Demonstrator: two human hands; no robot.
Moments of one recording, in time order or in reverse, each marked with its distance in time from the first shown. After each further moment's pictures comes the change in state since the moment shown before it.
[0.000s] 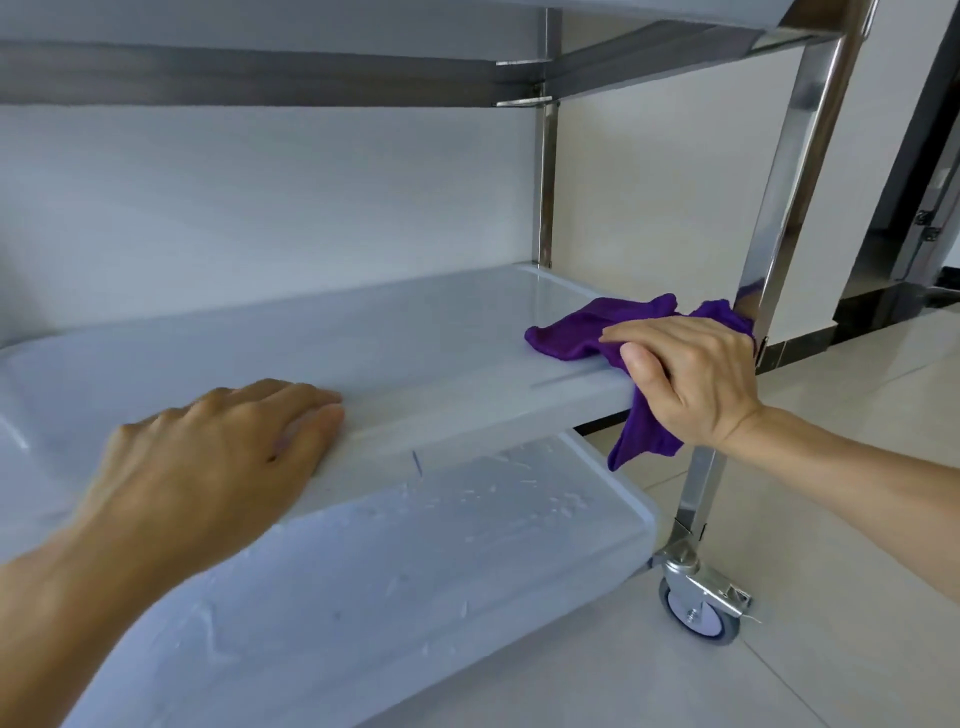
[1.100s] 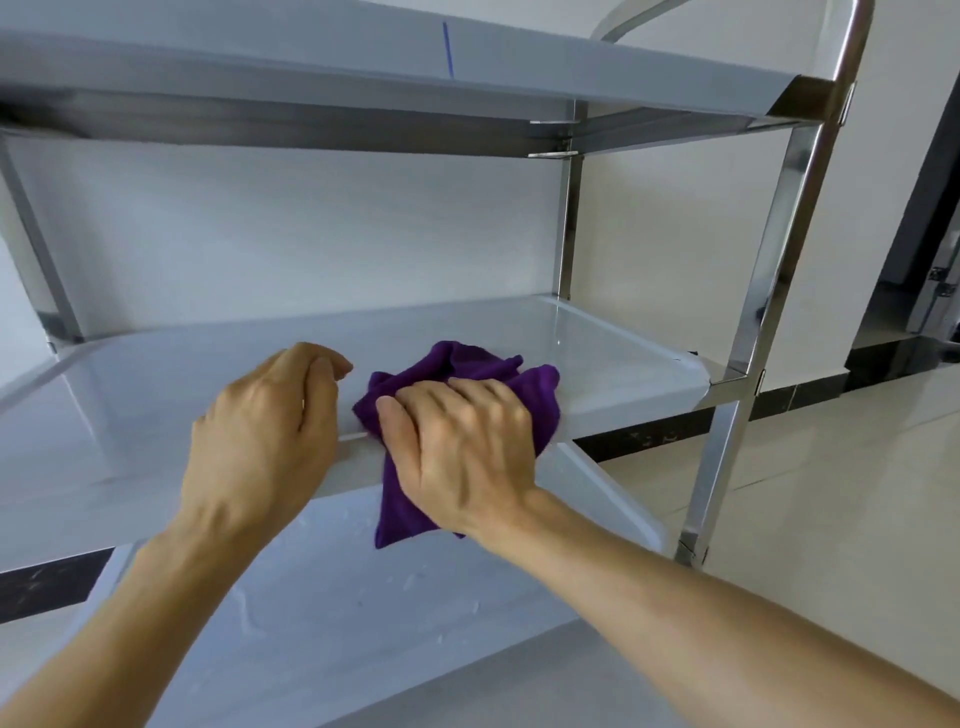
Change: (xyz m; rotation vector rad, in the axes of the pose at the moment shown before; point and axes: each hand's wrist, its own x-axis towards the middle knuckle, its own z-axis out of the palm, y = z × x) left_hand -0.020 0.023 -0.014 -0.403 0.373 -0.171; right_hand 0.030 -0.223 0.027 0.088 -0.166 0.157
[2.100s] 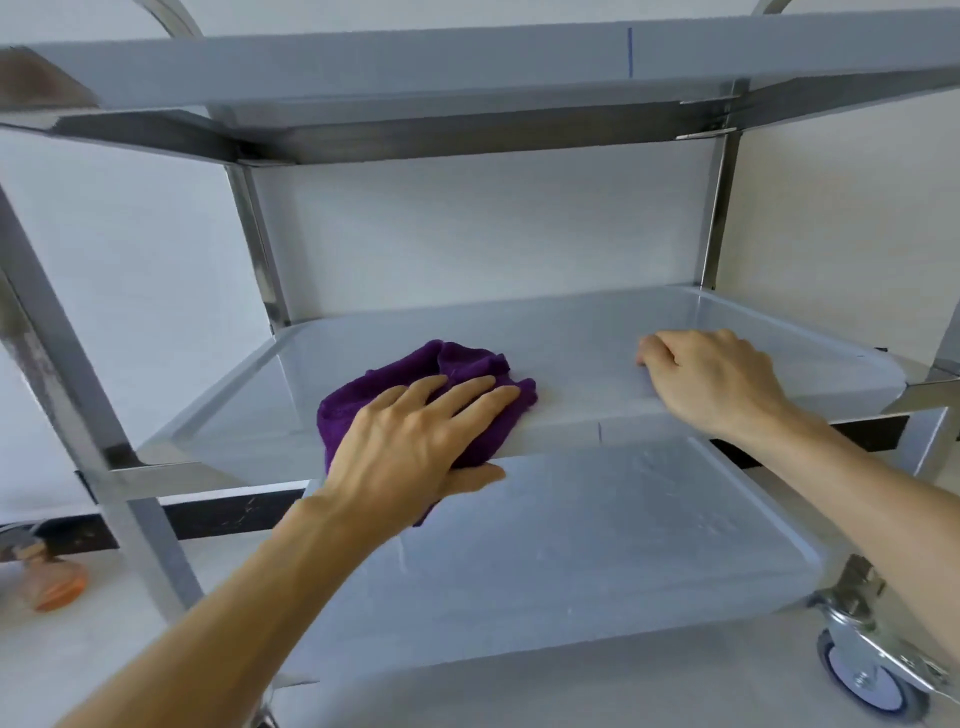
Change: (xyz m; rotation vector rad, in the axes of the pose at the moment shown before) left_hand -0.019 -0.043 -0.031 0.569 -0.268 0.606; right_hand 0.044 0.096 -0.006 -0.090 -0.359 0.257
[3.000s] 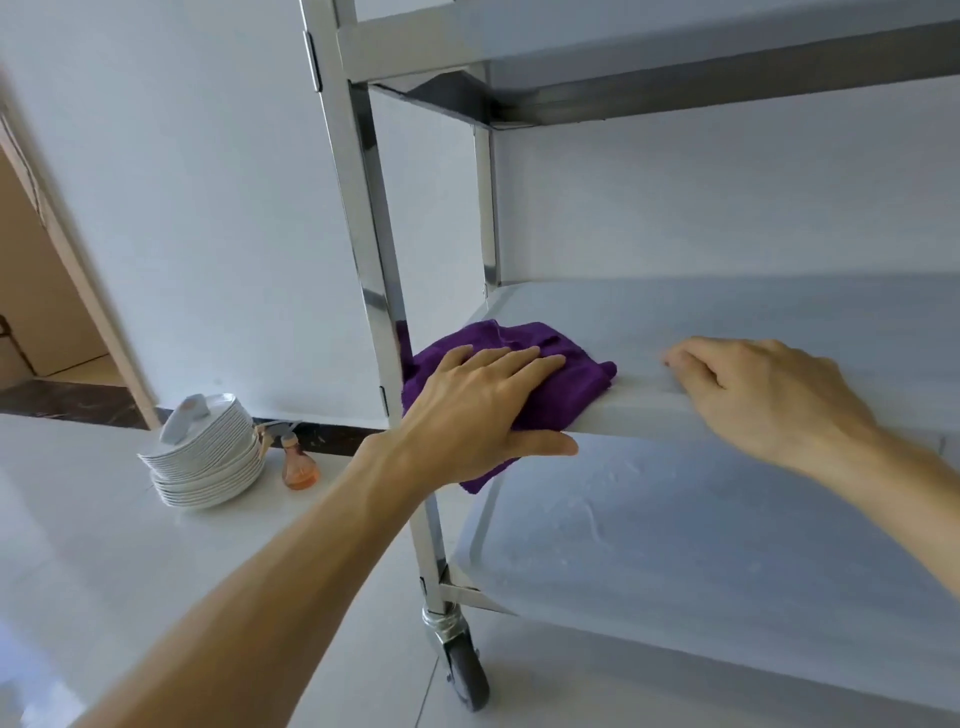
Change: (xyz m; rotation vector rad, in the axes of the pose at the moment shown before) left_hand -0.093 -0.097 -0.041 -0.022 -0.366 -0.309; right_hand -0.035 -0.174 0.031 0.127 -0.117 -0.395
